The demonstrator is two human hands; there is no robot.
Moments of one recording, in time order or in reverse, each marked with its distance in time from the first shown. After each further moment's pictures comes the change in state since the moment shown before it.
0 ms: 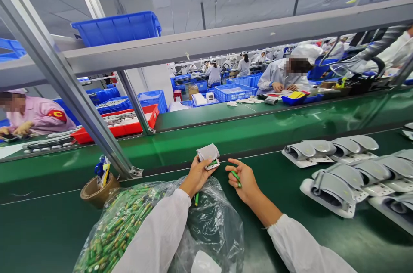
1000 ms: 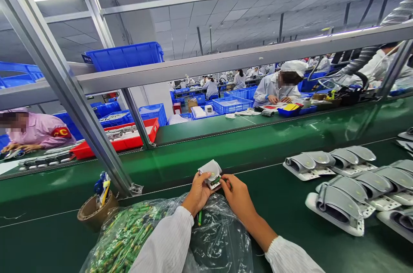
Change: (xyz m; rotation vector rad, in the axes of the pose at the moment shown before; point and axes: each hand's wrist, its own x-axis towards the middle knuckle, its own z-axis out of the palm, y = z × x) left_hand -0.004 0.002 -0.003 -0.012 -0.010 -0.043; right_hand 0.021 0.035 -0.009 -1.159 -0.089 -0.960
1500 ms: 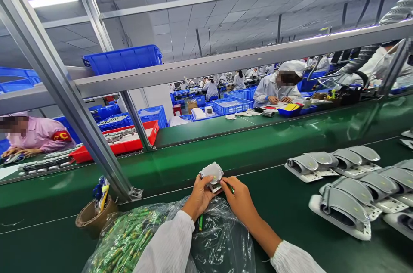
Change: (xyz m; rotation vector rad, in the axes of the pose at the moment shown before) left_hand -0.002 0.000 0.003 0.010 -0.012 -0.008; right_hand 0.006 -0.012 -0.005 0.267 0.013 0.052
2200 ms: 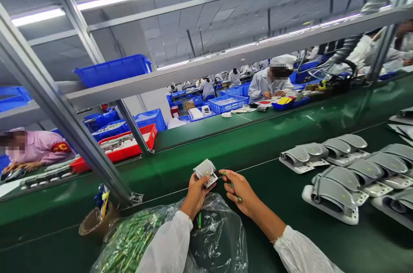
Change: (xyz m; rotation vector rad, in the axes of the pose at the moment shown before) left_hand 0.007 0.006 -0.002 0.143 0.157 0.098; right_hand 0.014 -0.015 -0.015 1.003 0.019 0.707
